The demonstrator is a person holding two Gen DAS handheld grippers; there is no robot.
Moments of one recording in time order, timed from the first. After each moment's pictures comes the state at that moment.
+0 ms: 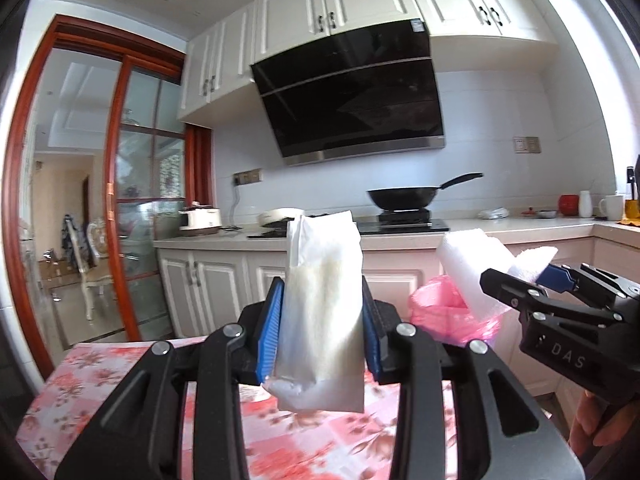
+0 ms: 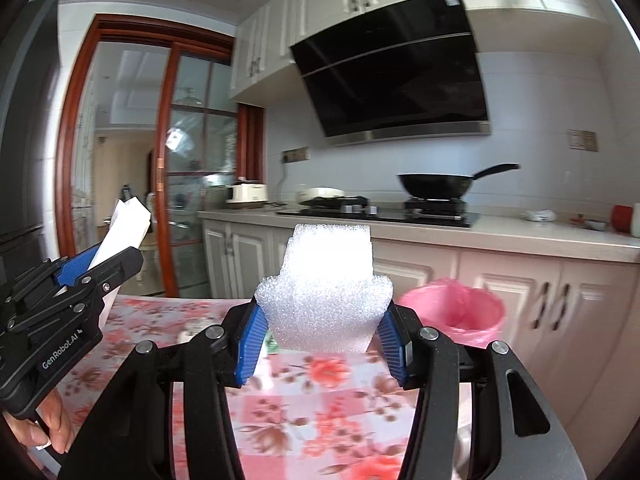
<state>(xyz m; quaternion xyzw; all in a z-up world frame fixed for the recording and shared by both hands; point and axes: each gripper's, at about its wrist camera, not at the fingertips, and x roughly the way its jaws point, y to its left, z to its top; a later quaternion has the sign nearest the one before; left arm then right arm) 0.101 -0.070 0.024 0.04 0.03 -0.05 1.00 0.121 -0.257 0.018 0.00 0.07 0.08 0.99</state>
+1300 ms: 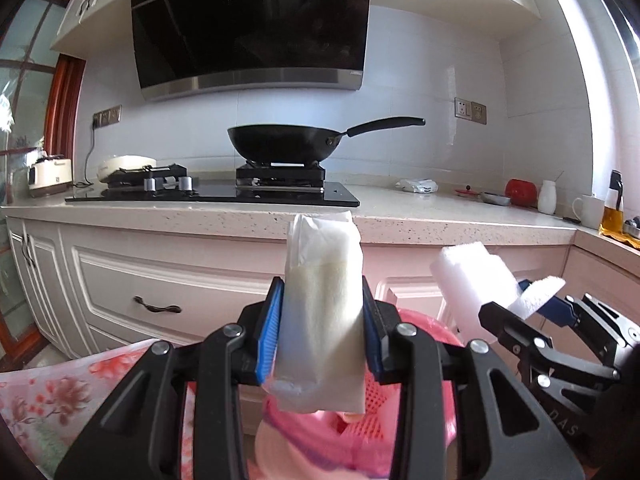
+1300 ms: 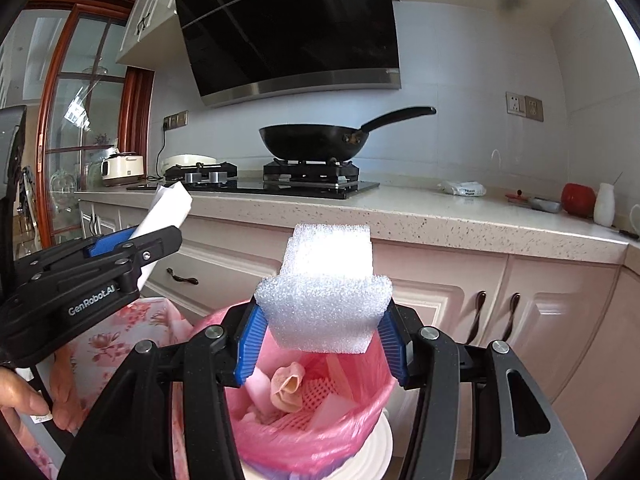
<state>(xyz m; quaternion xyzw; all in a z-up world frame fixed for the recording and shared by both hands) 0.479 -0.288 -0.010 0.01 0.12 -0.26 0.96 0.363 -0.433 -0.025 0.00 0.12 -0.08 0.99</state>
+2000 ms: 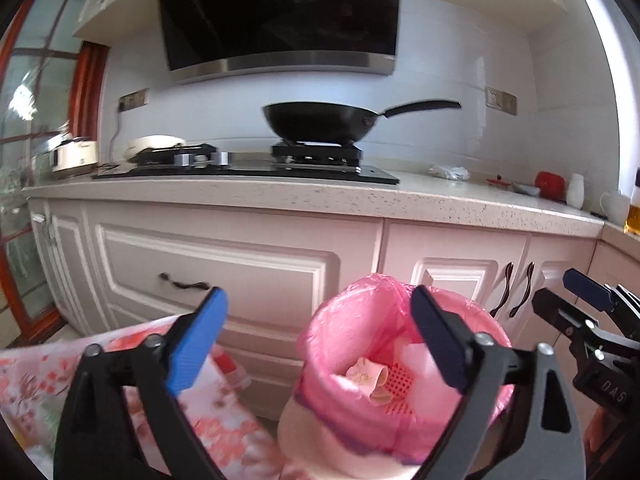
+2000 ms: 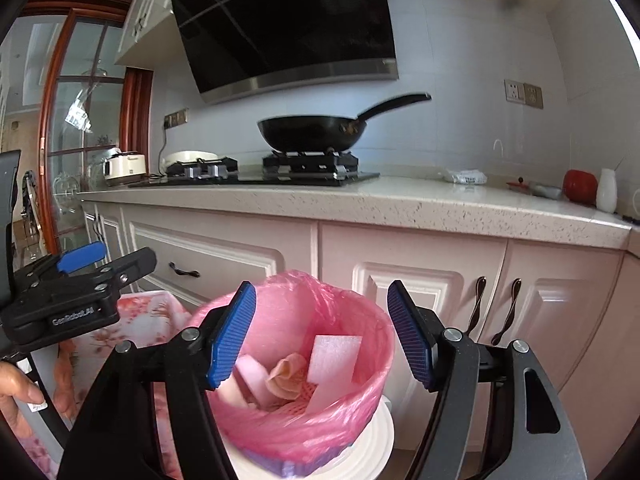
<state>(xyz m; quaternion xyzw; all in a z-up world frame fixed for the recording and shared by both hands) 0.470 -0.251 -0.032 0.00 0.15 -0.20 0.97 0.344 -0.437 -0.029 0.01 0.13 -0.07 0.99</state>
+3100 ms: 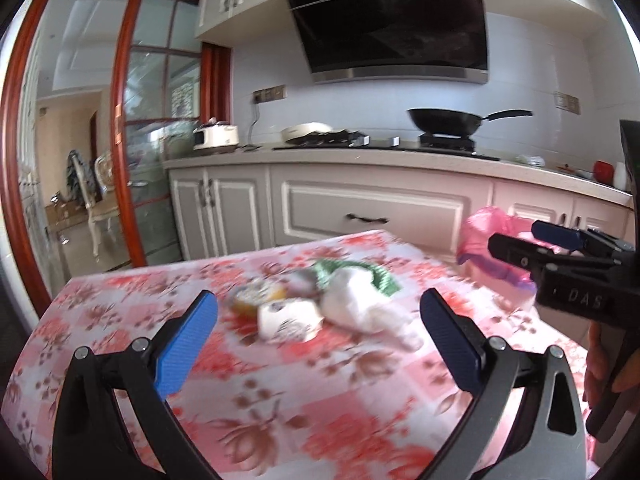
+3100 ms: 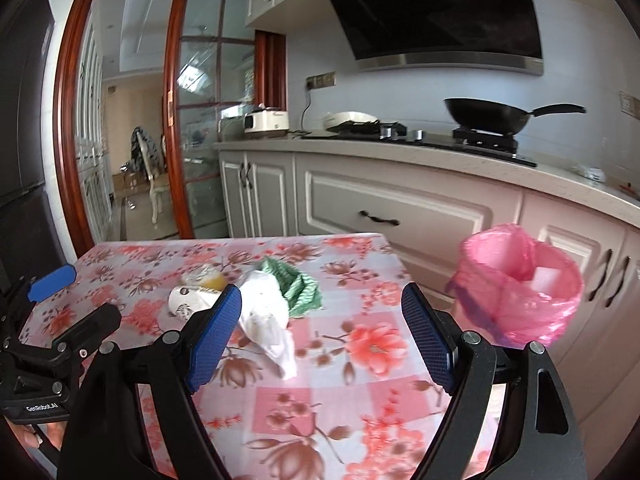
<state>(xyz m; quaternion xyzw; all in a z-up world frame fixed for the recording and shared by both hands) 0.198 0.030 -0.055 0.01 0.17 -0.01 0.99 0.239 -0.179 -0.034 -0.02 0.20 0.14 0.97</state>
